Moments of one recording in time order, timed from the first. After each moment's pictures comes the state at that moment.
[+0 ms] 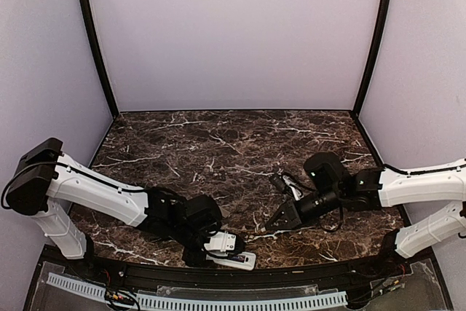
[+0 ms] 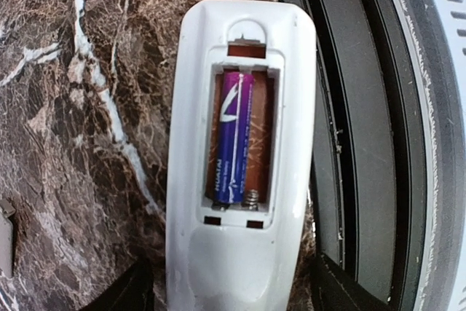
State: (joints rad) left arm -1.26 1.64 0.84 -0.35 0.12 0.41; right arm 1.00 1.22 0.64 -0.18 -0.51 0.71
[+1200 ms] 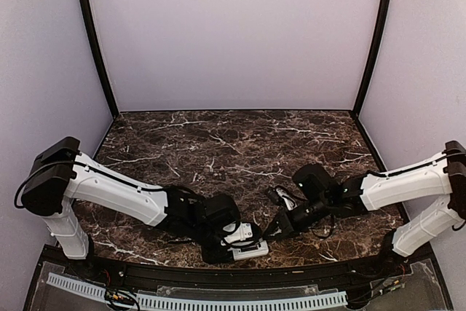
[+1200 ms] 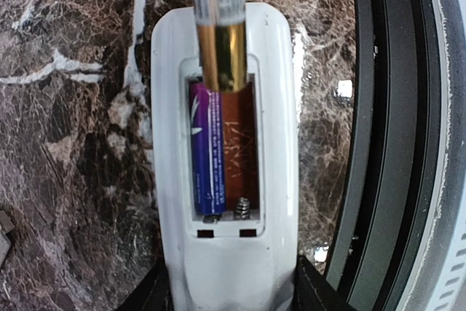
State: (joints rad) left arm -1.28 1.77 1.00 -0.37 0.09 0.09; right arm 1.00 1.37 0.59 -0.08 -0.55 0.75
